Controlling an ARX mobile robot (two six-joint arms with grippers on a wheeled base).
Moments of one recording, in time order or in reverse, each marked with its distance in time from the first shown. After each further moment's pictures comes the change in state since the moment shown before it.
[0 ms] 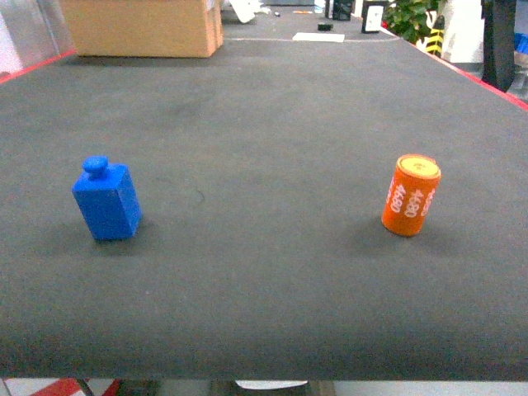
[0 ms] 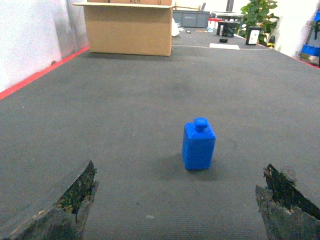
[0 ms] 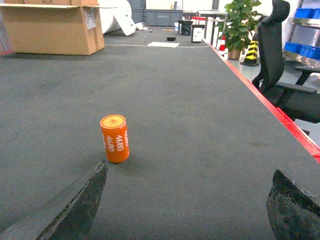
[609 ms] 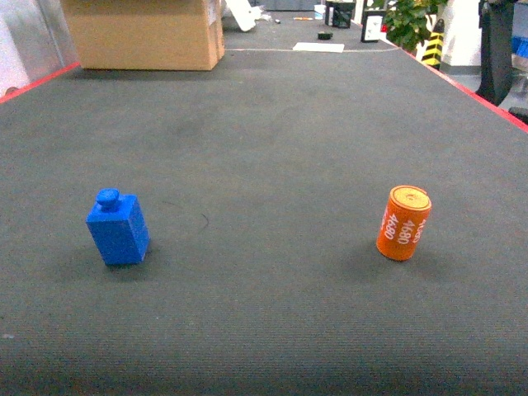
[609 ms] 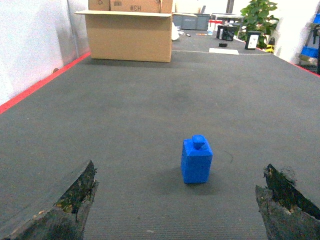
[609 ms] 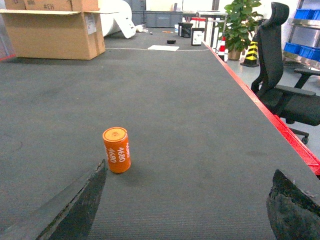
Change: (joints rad) left arm 0.000 0.000 0.000 0.000 0.000 0.000; right arm 0.000 0.000 0.000 0.000 0.001 0.000
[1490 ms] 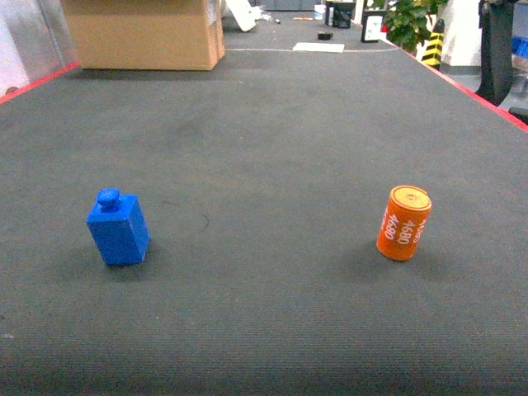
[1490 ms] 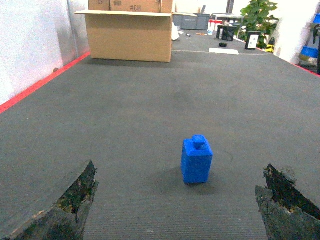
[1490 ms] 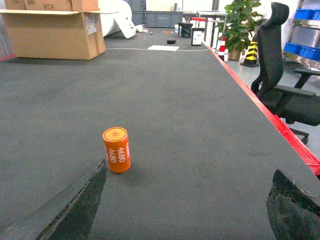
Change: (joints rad) left arm 0.000 0.000 0.000 0.000 0.000 0.000; right arm 0.000 0.000 0.000 0.000 0.000 0.000
